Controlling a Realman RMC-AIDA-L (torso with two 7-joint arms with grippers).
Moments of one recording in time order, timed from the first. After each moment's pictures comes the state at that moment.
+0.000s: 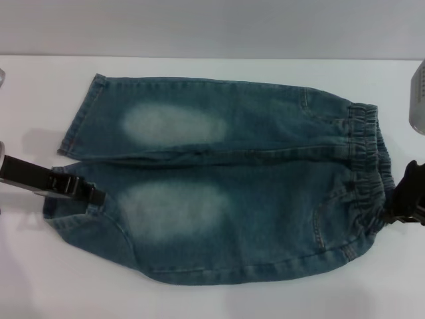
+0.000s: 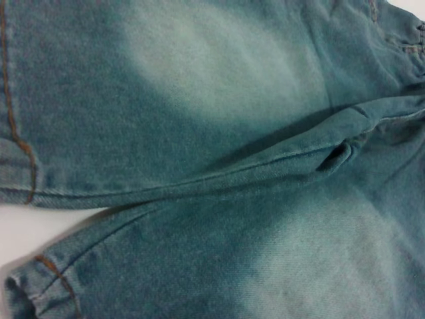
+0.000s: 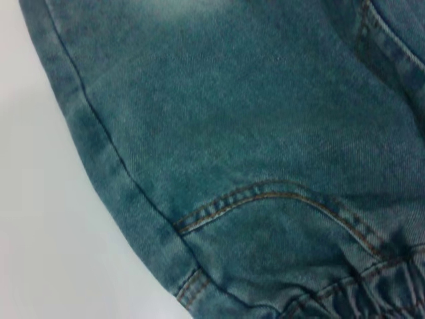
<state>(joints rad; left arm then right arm) -0.65 -1.88 0.93 0.64 2.29 1.51 -2.34 0.77 2.03 -0.91 -0.92 -2.81 -1.67 1.77</state>
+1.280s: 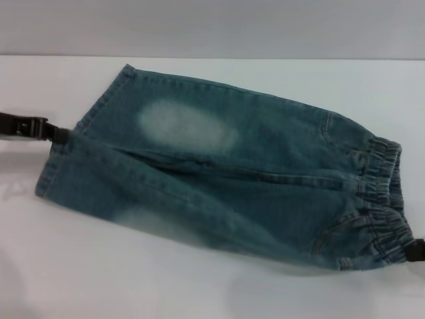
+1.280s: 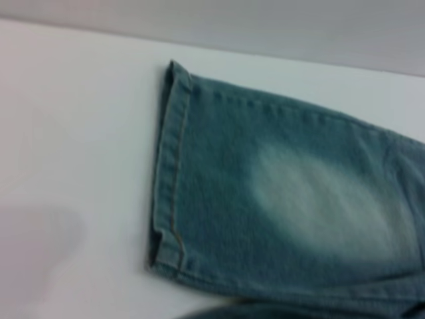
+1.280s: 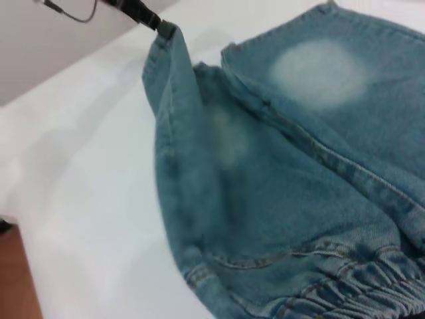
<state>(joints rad) -0.65 -1.83 0.81 0.69 2.30 1.37 -2.30 0.37 2.01 -0.50 -0.92 -2.38 -1.86 1.52</state>
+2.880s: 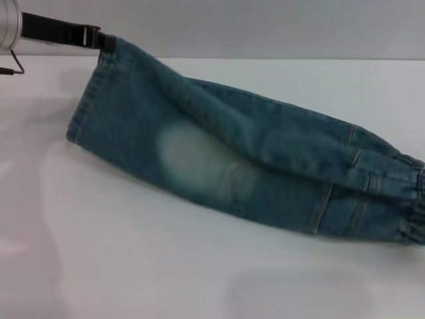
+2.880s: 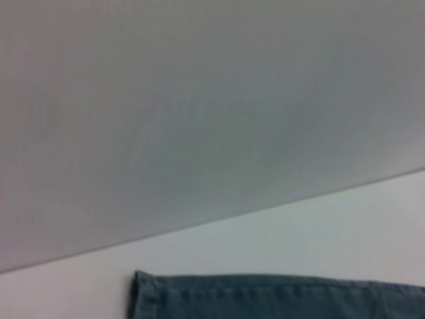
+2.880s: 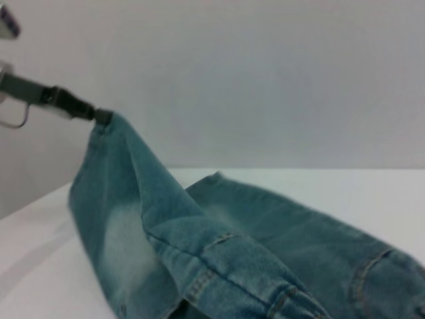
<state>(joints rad) -0.82 -1.91 0.82 0.82 2.30 1.26 -2.33 0.28 1.98 -0.17 -0.62 -2.19 -1.71 1.26</state>
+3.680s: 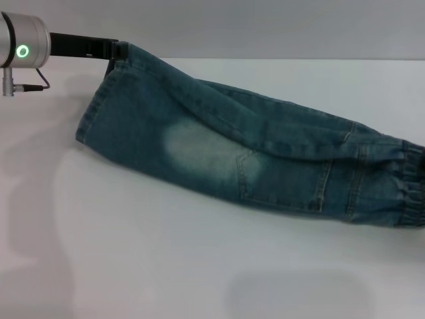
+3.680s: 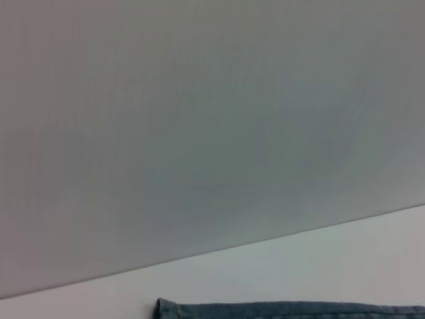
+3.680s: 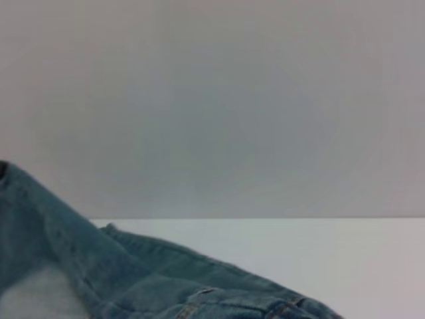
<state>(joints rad) -0.79 -2.01 0.82 0.80 2.30 1.07 -2.25 0.34 2.04 -0.13 -0.45 -2.05 -1.41 1.08</state>
